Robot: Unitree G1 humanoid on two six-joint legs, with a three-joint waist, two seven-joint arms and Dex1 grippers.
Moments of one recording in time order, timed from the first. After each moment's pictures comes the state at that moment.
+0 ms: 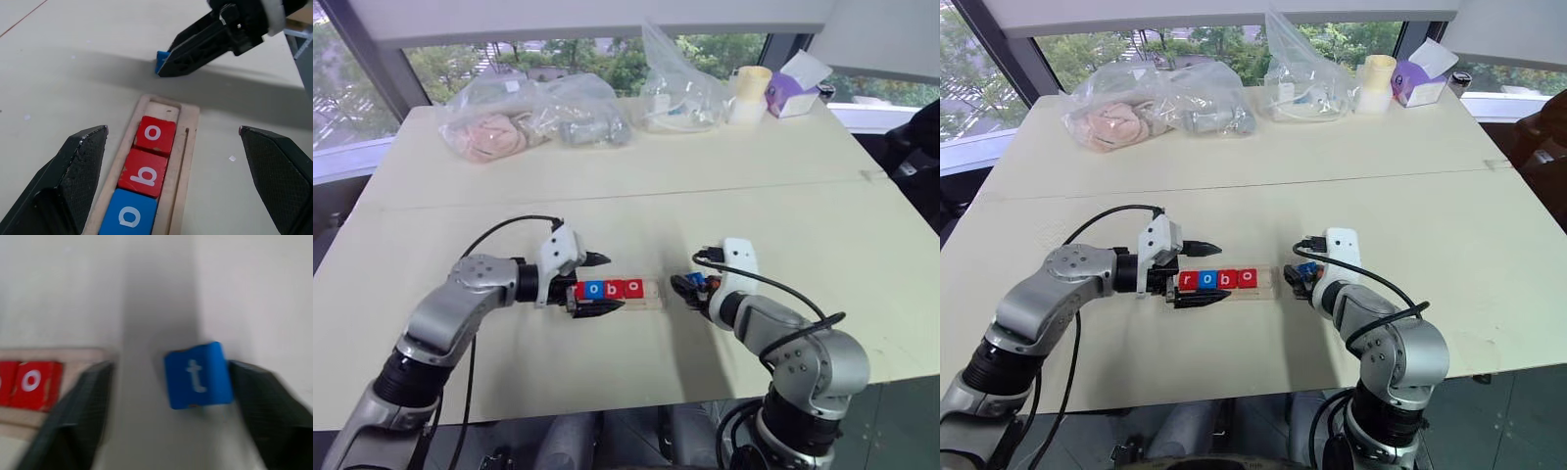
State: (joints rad) left arm -0.36 0.65 -0.18 -0.32 -0.42 0.60 -0.97; right arm -0.30 0.00 -0.21 -0.71 0.28 1.61 0.08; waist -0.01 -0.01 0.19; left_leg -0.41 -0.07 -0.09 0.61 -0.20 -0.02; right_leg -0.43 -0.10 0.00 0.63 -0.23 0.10
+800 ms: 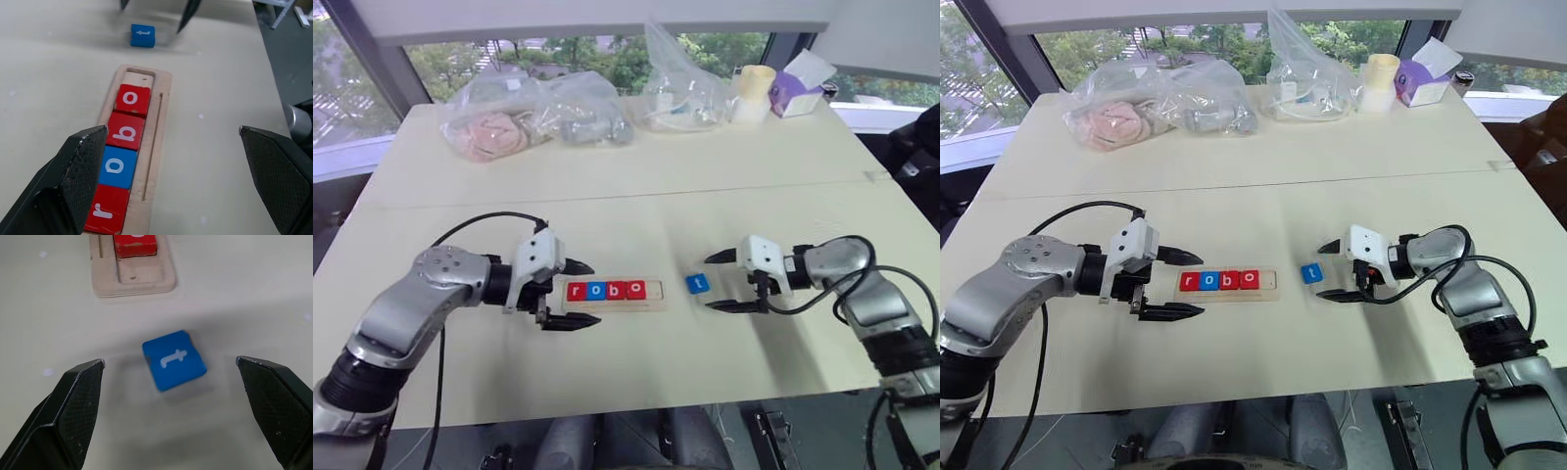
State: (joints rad) left arm -0.35 0.85 -0.12 -0.42 -0.50 0.65 -1.12; right arm -0.48 -0.80 0.20 0.25 0.14 -0.01 1.33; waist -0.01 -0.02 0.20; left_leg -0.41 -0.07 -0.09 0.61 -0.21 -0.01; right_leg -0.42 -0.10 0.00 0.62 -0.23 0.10
